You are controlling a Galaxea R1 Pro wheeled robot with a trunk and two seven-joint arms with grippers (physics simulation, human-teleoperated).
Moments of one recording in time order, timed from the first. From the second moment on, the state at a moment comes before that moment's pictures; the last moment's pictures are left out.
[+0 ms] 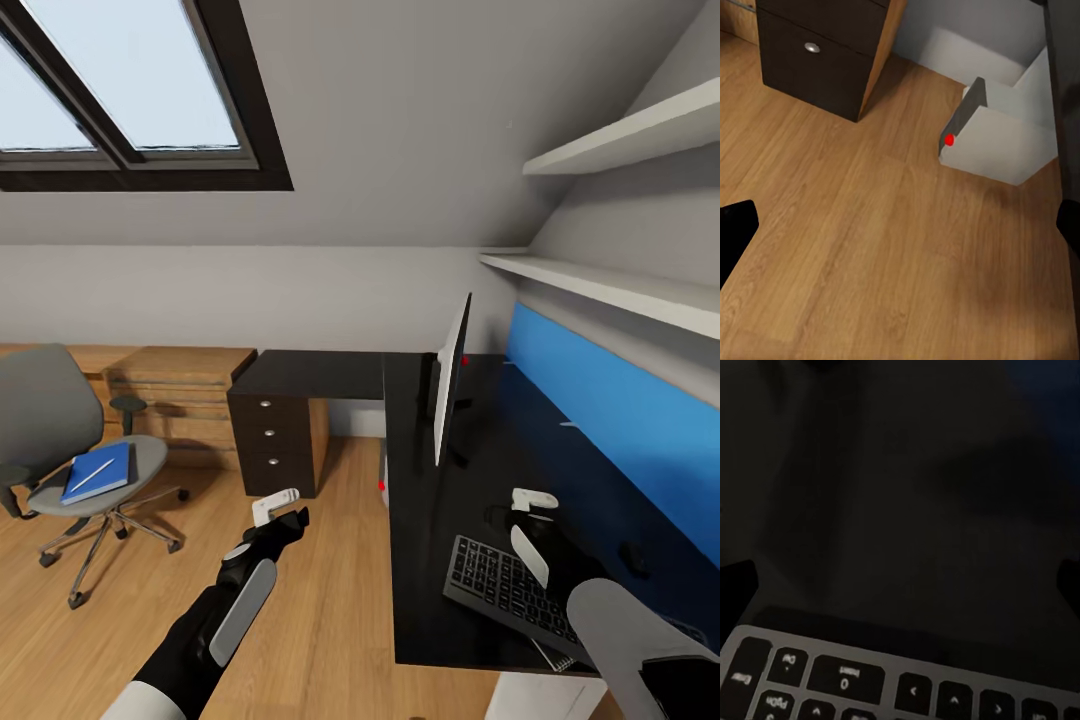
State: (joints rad) left arm -0.47 -0.03 -0.32 -1.08 0.62 0.28 0.46; right arm -0.80 -0.13 0.12 -0.42 -0.31 0.26 -0.20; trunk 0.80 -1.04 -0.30
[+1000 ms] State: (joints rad) left arm -0.47 -0.03 -0.32 -1.05 0.62 0.28 0.46; right arm -0.80 -0.14 0.10 -0.42 -0.42 0.29 -0.21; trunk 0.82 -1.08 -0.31
